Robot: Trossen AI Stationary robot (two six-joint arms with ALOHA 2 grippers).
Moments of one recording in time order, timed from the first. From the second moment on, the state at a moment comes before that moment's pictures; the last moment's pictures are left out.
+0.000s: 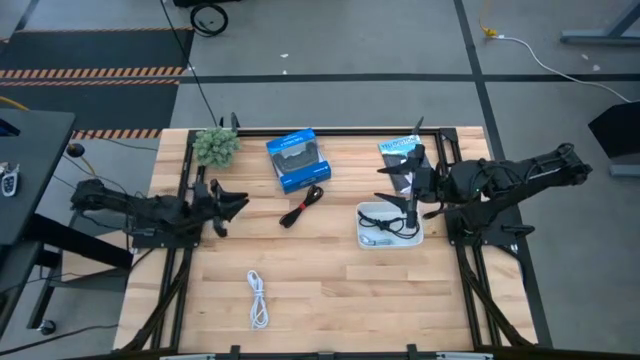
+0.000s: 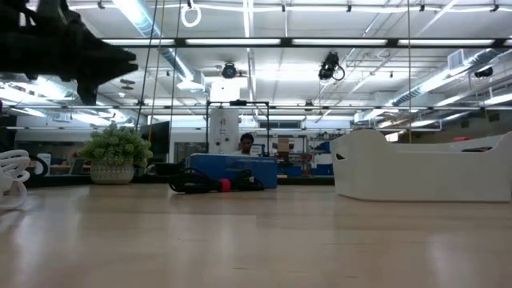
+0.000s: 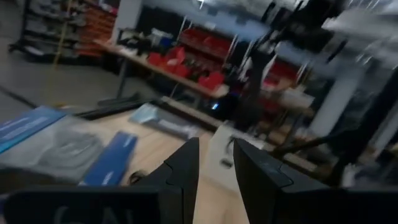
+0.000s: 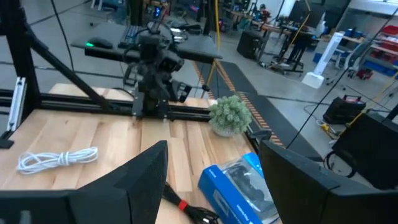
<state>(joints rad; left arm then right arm) -0.26 0.15 0.01 0.25 -0.61 -0.33 0.29 0.93 1.02 -0.29 0.51 -0.12</state>
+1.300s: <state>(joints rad) 0.11 1.30 0.58 -0.03 -0.18 -0.46 0.15 0.96 1.02 -0.38 0.54 -0.18</state>
